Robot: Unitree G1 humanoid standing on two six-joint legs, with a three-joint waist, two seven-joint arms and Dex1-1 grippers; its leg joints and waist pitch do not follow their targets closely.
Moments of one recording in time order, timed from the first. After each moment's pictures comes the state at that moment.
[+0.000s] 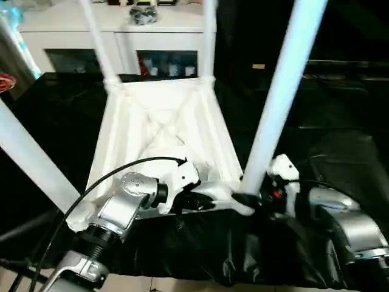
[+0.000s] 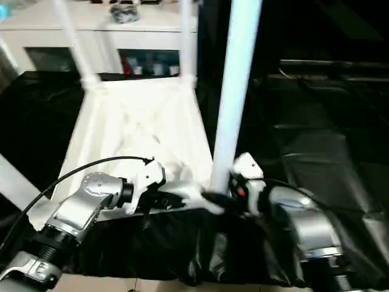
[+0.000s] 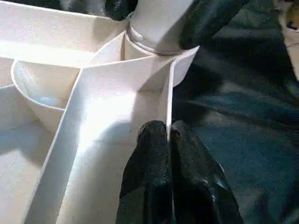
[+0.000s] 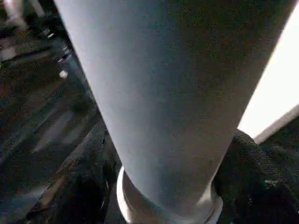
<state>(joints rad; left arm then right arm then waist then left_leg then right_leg) -0.47 0.27 -0.31 0.38 0.00 0.26 -1.21 -0.25 -0.49 0.13 0.14 0.20 0.34 1.11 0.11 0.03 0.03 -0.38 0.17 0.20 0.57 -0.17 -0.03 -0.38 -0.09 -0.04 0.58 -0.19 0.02</state>
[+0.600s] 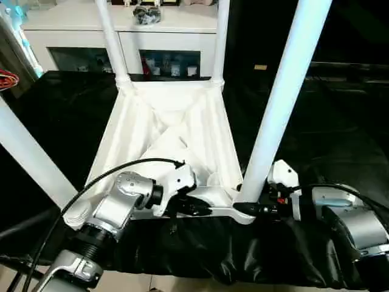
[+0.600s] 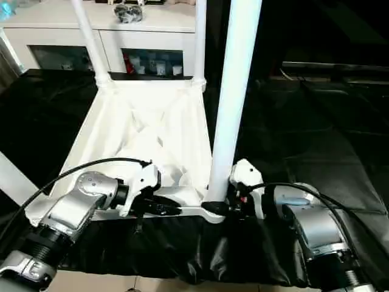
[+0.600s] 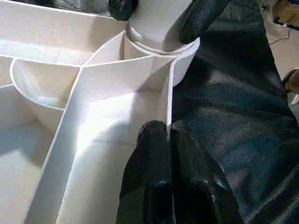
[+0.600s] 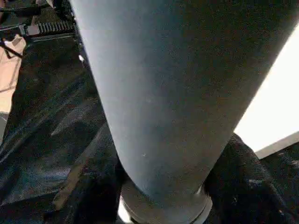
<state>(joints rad) -0.47 0.29 -0.31 0.38 -0.01 0.25 -1.25 -0.26 -0.51 0.16 0.16 0.18 0.27 1.16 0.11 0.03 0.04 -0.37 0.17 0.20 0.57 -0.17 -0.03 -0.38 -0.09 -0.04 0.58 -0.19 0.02</state>
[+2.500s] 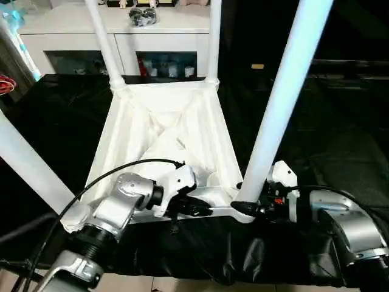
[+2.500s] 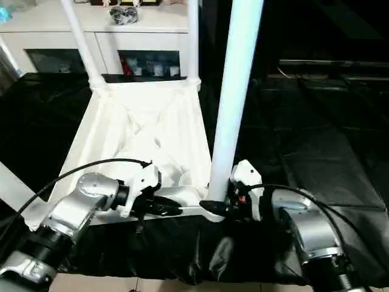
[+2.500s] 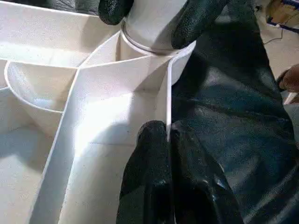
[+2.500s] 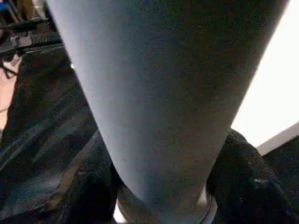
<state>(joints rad) -0.47 0.30 -0.31 0.39 -0.02 0.24 -1.28 -0.26 -0.47 0.14 0.19 0.20 0.25 1.16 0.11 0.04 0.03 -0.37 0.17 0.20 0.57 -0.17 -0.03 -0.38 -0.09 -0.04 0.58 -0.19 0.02</state>
